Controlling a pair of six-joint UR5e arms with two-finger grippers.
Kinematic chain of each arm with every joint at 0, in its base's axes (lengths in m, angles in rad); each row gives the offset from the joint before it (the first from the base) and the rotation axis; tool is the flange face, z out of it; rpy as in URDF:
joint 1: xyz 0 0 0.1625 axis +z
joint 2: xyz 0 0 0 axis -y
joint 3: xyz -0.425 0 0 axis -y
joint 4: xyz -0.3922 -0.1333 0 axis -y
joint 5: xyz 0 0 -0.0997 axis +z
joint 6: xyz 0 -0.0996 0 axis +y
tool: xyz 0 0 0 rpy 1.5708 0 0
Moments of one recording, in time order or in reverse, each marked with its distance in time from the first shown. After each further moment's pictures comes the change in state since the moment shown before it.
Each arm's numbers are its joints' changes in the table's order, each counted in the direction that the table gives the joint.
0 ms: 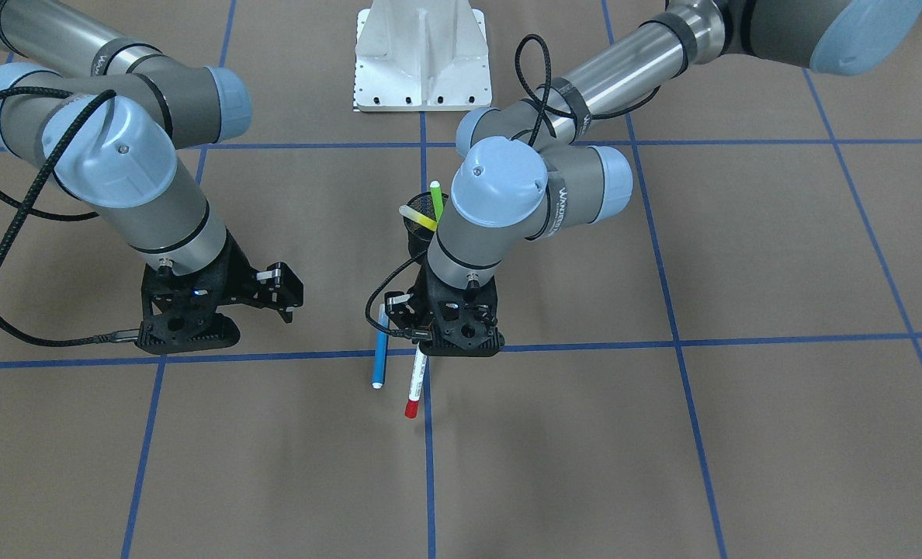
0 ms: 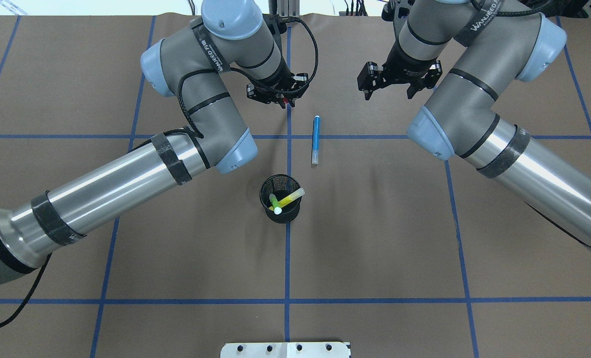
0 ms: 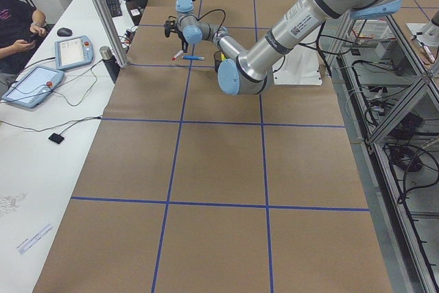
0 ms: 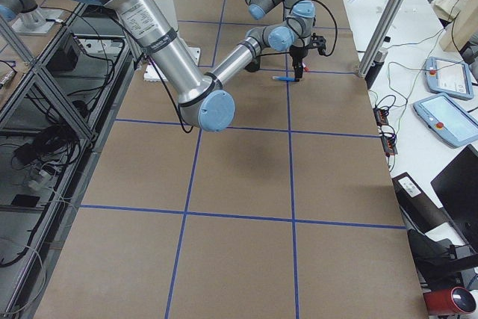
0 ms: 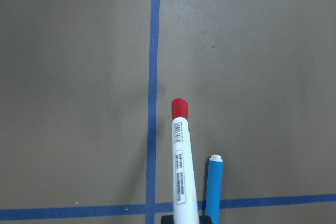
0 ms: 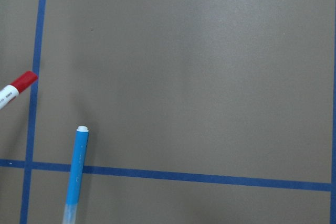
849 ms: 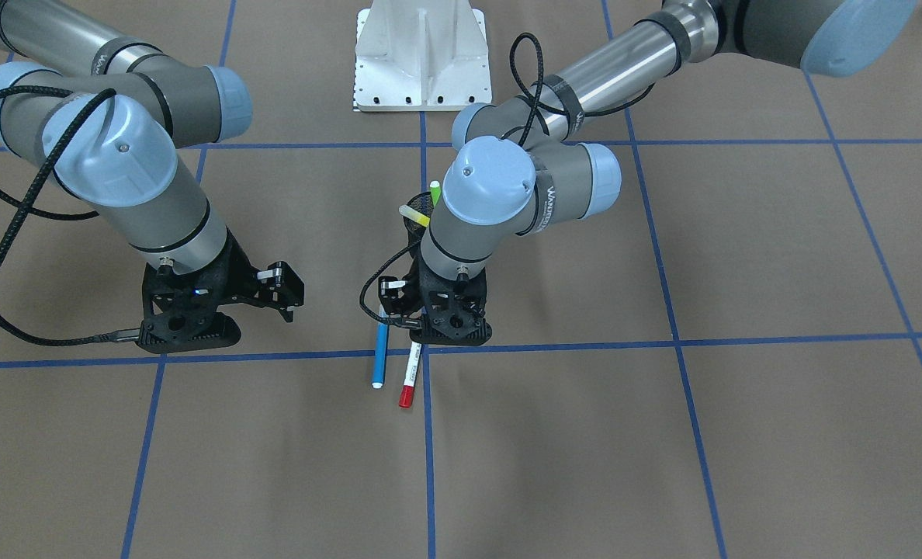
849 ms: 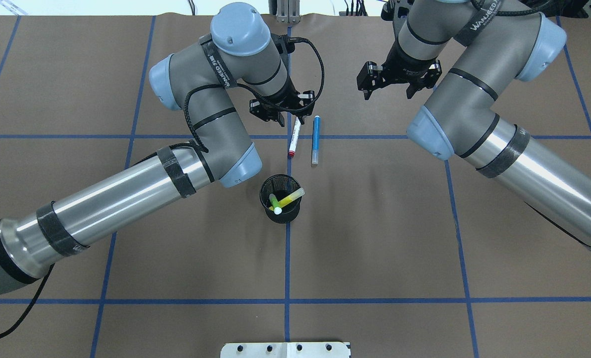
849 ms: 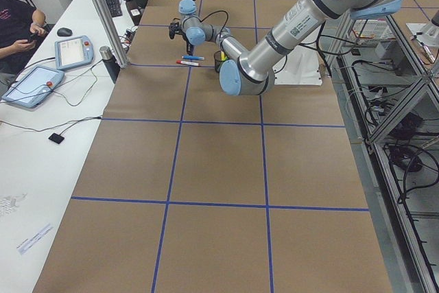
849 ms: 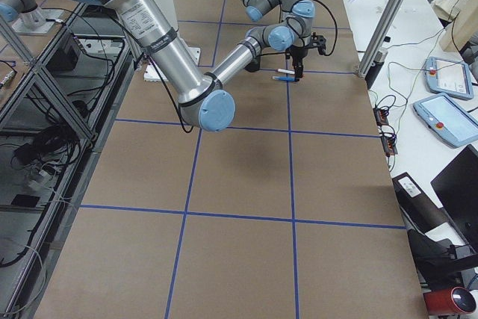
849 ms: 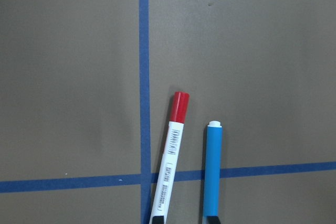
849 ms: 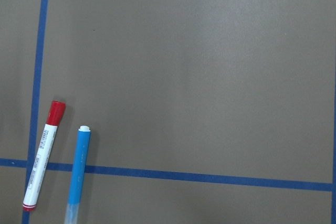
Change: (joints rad) left arm 0.017 0.007 -0.013 0.021 0.038 -0.023; right arm 0.000 0.003 0.000 0.000 -0.001 0.000
